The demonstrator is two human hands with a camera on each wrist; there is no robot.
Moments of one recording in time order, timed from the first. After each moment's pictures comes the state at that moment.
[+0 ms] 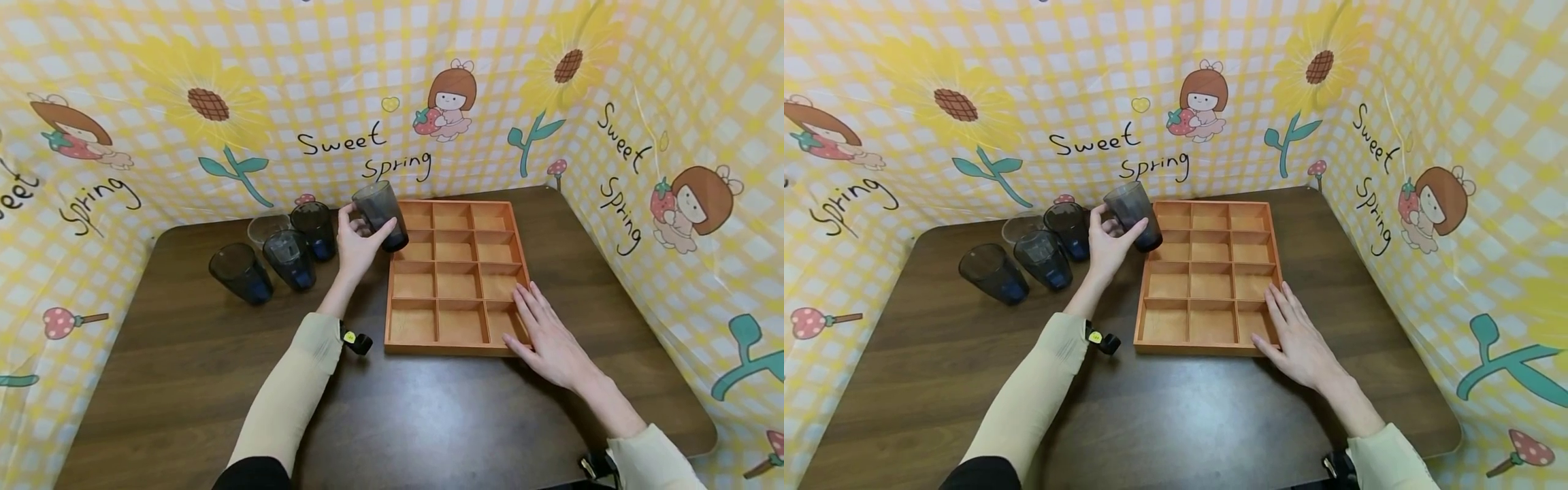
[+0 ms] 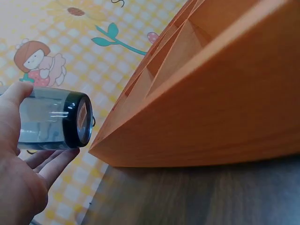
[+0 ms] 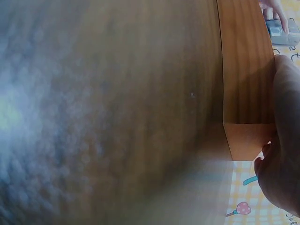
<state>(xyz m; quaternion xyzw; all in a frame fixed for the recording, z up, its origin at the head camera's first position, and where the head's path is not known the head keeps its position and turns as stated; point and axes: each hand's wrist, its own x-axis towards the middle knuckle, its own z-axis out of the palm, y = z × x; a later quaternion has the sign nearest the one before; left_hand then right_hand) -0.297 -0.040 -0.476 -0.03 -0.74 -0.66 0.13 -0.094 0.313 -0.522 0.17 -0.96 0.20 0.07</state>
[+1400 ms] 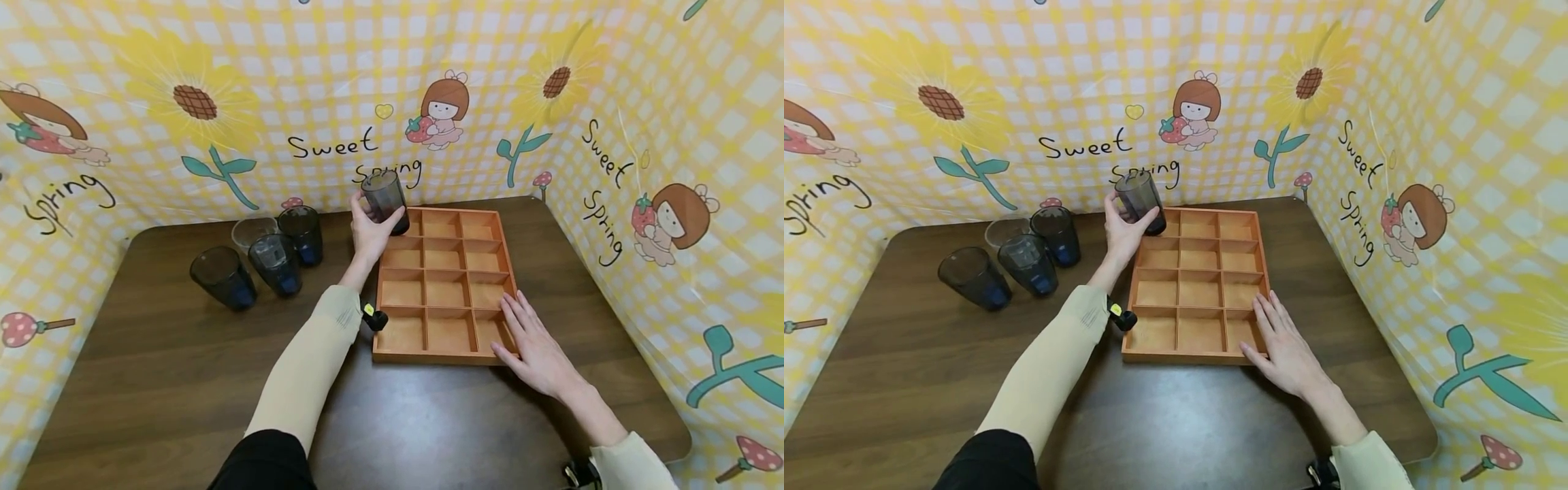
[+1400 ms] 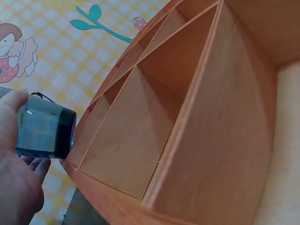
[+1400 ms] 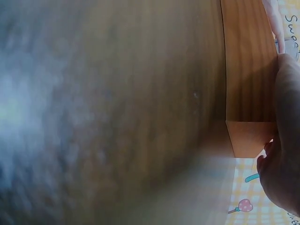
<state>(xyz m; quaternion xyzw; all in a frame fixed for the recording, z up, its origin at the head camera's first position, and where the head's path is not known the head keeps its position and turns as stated) -0.345 0.005 -0.484 -0.02 -0.74 -0.66 0.12 -0.094 0.311 -0.524 0.17 -0.96 0.18 0.09</state>
